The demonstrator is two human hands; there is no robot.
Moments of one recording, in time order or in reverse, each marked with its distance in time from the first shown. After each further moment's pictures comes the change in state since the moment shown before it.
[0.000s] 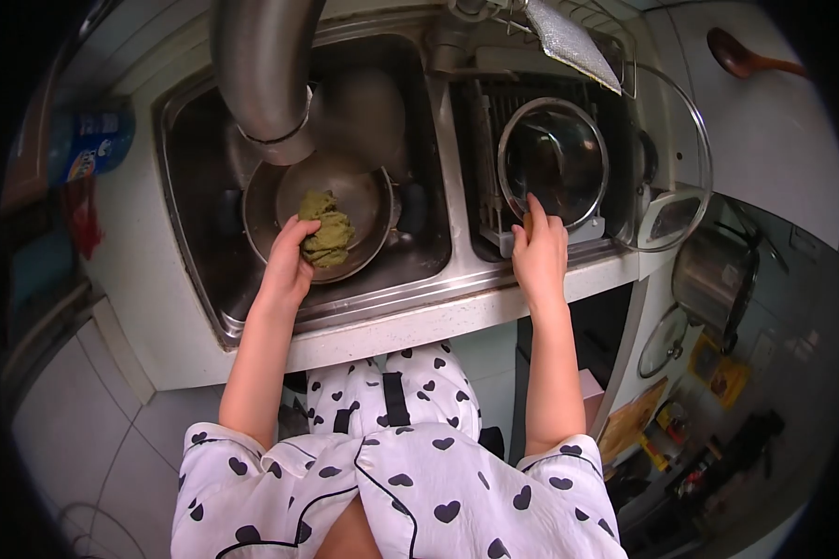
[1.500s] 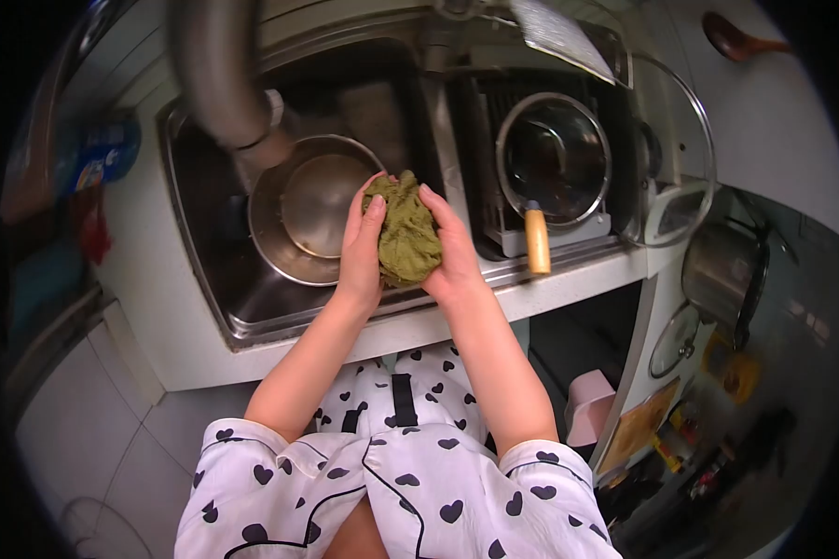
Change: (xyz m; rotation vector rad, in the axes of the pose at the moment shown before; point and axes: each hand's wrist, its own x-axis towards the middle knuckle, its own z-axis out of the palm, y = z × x) left_hand -0.019 -0.033 0.100 0.041 -0.221 0.338; right_hand -0.007 -0.112 0.026 2.165 -0.661 0.661
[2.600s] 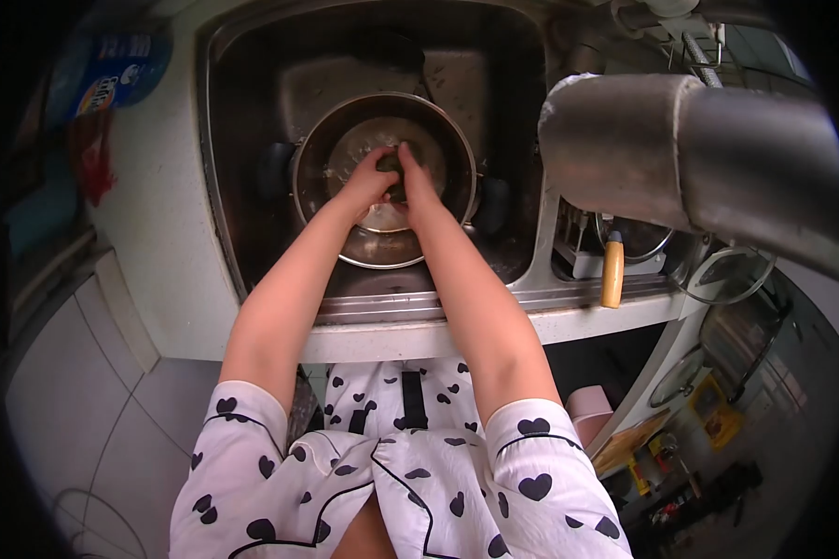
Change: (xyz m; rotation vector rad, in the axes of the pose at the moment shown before) left_hand 0.107 -0.041 -0.180 0.534 0.072 -0.484; right_hand 0.166 0.114 -0.037 -0.667 0.402 0.195
